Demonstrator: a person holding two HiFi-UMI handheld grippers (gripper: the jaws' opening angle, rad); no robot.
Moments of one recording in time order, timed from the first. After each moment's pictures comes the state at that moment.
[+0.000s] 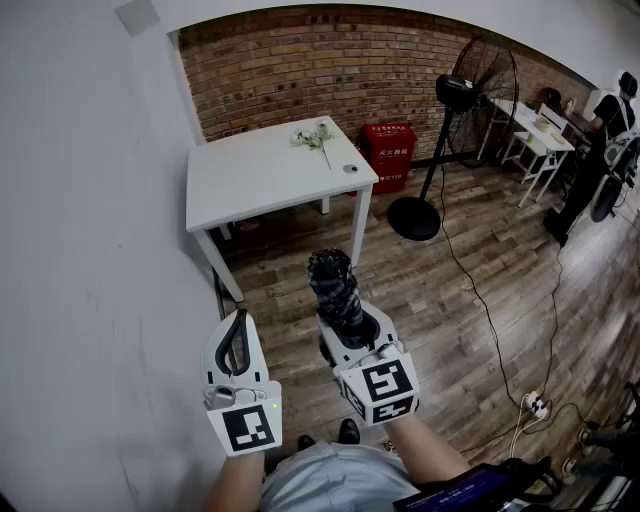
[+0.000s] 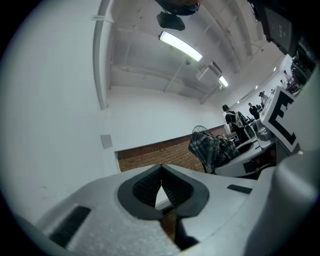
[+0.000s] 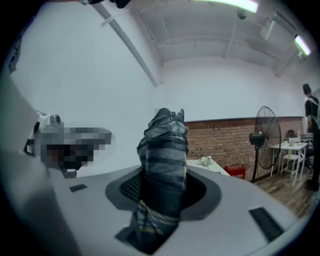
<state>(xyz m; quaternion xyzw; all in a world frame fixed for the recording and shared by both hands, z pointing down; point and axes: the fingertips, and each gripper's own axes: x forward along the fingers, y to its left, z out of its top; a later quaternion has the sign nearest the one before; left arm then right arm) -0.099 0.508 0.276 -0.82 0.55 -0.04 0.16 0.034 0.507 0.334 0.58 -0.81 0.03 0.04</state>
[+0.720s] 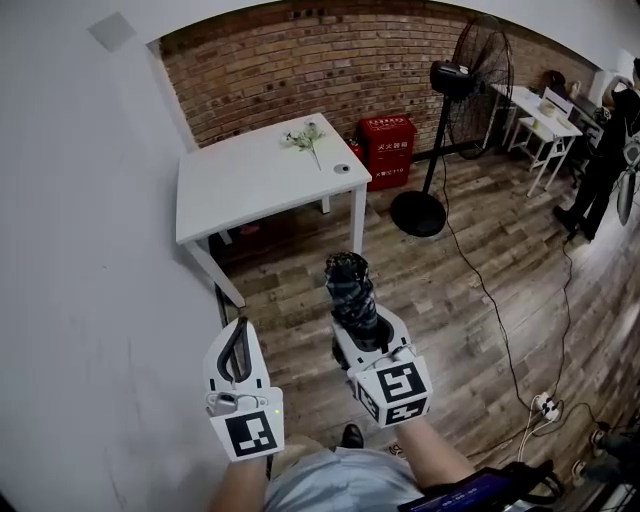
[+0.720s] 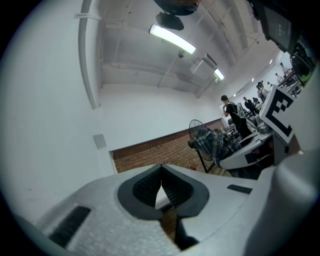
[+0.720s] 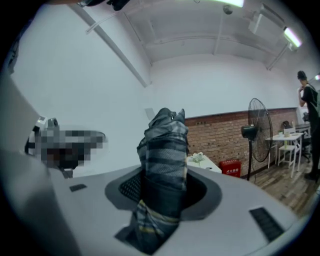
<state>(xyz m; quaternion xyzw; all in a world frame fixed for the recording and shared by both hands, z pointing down) -0.022 0.478 0.294 -0.81 0.55 -0.07 0.18 0.132 0.479 0.357 0.59 -0.80 0.05 0.02</state>
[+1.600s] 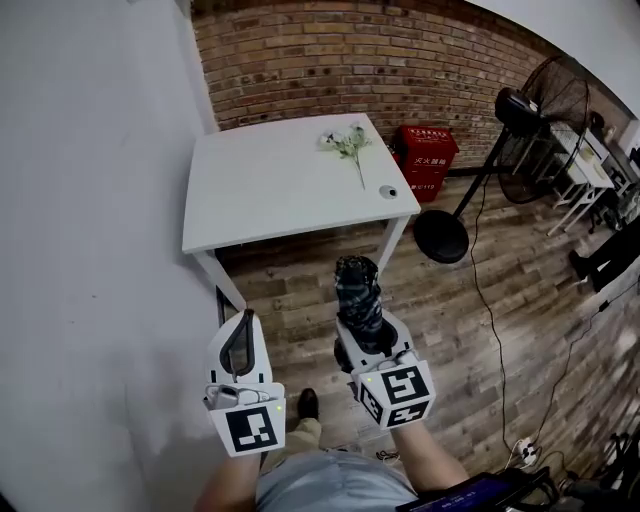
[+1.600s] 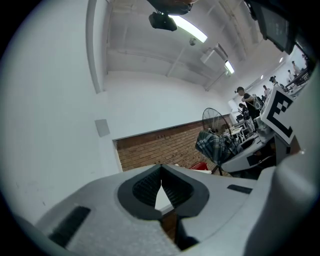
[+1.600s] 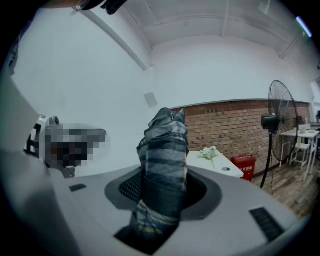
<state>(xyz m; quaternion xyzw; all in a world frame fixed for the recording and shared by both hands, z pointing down) -0.072 0.272 0.326 -0.80 0.57 -0.09 0.14 0.083 0.269 0.392 0.56 -0.82 0.08 0.06</state>
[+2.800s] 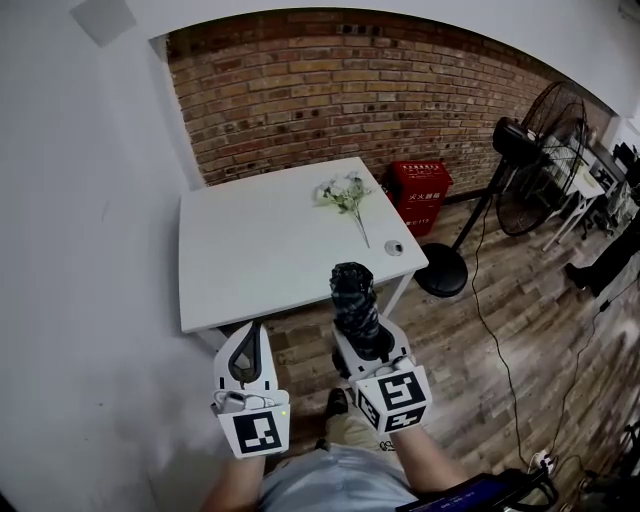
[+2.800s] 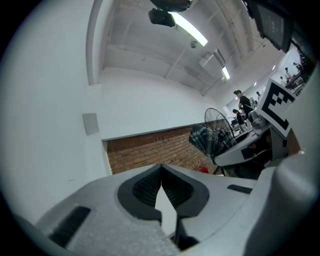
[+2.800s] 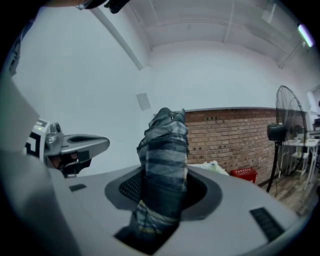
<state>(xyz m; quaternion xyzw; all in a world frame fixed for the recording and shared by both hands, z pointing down) -0.082 0.098 0.316 -0.83 0.53 -0.05 0.16 0.061 0.104 0.359 0.59 -0.81 0.04 0.04</state>
